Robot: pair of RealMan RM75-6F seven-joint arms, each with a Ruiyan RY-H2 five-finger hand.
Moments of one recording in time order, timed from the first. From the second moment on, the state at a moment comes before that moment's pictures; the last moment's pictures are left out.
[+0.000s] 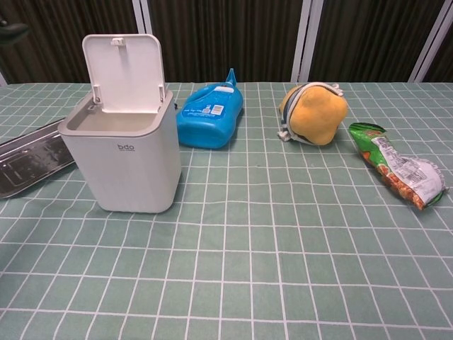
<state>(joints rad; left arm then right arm) -0.53 -0.98 -0.31 -2.06 1.08 1.11 0.17 0.05 -1.04 -0.18 -1.63 -1.91 1.56 0.12</state>
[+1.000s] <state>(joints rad) -0.90 -1.05 -0.30 -1.99 0.59 0.90 0.38 0.08 -1.03 -0.15 -1.63 -1.84 1.51 0.14</state>
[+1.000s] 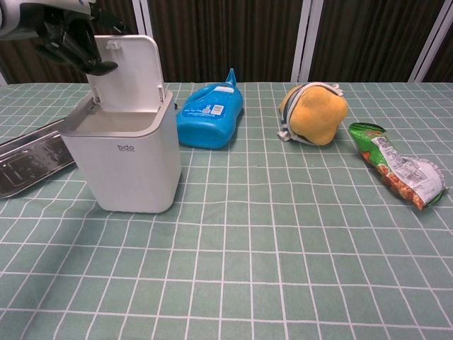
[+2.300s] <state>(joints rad) -0.80 -0.92 -0.06 -2.23 0.89 0.98 0.38 0.06 -1.01 -0.19 -1.62 -1.91 1.56 0.17</state>
